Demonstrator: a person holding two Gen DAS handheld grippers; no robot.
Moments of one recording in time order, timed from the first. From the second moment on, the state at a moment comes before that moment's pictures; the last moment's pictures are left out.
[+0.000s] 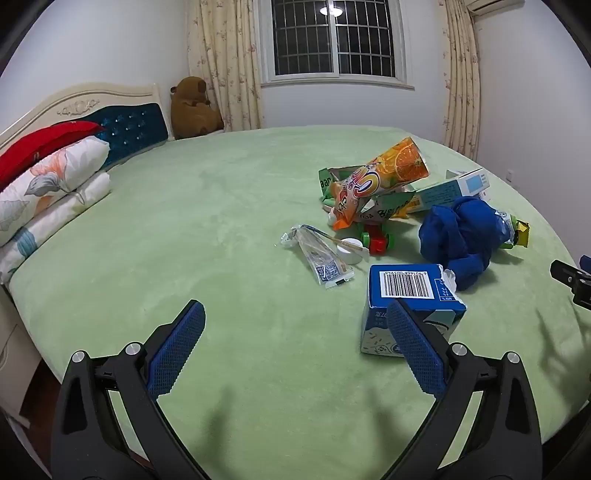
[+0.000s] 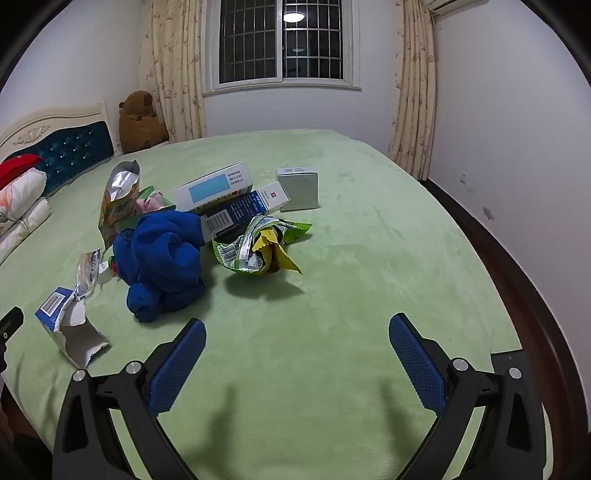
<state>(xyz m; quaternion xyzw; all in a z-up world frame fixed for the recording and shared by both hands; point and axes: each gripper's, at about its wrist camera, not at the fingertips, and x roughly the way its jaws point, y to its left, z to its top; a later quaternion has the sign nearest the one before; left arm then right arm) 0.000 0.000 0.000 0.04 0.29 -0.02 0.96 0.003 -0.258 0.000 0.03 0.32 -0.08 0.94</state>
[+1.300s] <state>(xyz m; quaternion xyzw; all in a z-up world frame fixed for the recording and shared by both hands) 0.005 -0.002 -0.006 0.04 0.31 -0.02 0.95 0.006 -0.265 -0.006 0.04 0.33 -0.08 0.94</state>
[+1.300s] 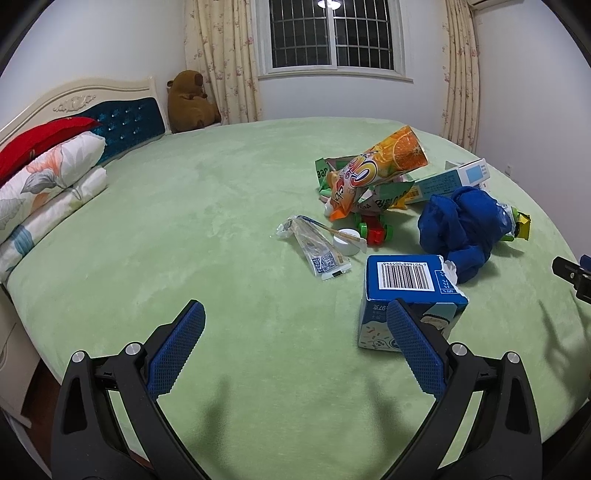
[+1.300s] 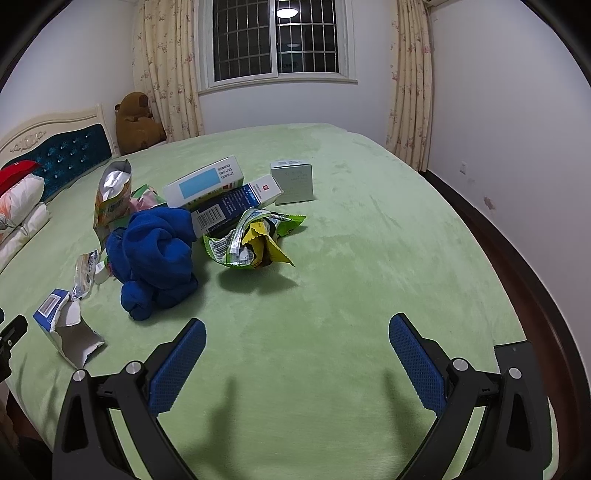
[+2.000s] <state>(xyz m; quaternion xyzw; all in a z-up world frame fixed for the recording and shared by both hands) 0.003 -0.007 -0.008 0.04 0.31 -0.03 0.95 0.005 -0.267 -0.006 0.04 0.33 -0.08 0.94</state>
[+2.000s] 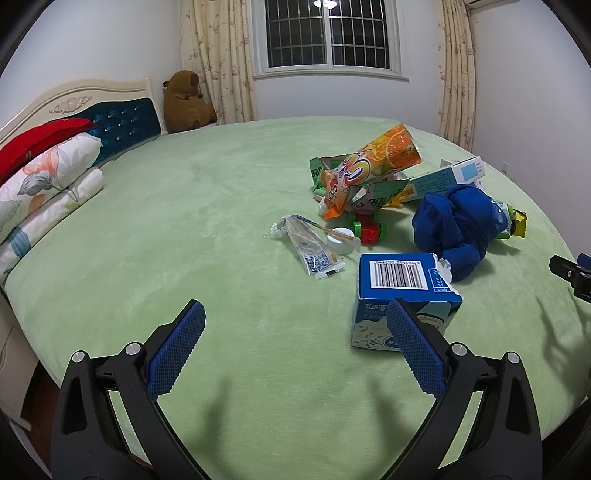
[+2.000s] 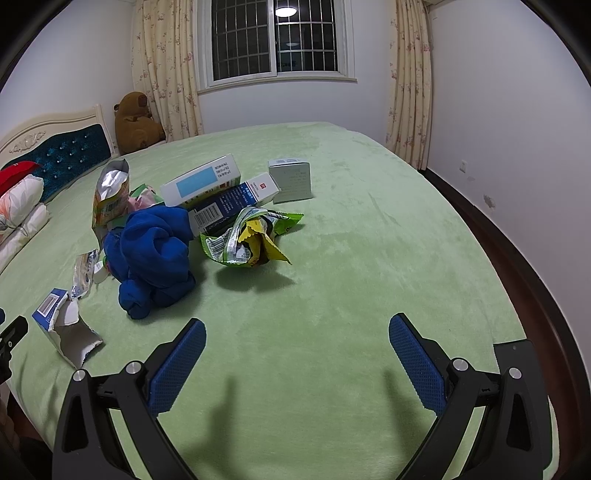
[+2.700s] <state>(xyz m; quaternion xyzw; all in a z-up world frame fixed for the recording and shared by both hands) 0.000 -0.012 -0.004 0.03 0.30 -0.07 0.95 0.003 -0.270 -0.008 0.04 0.33 -0.08 0.94</state>
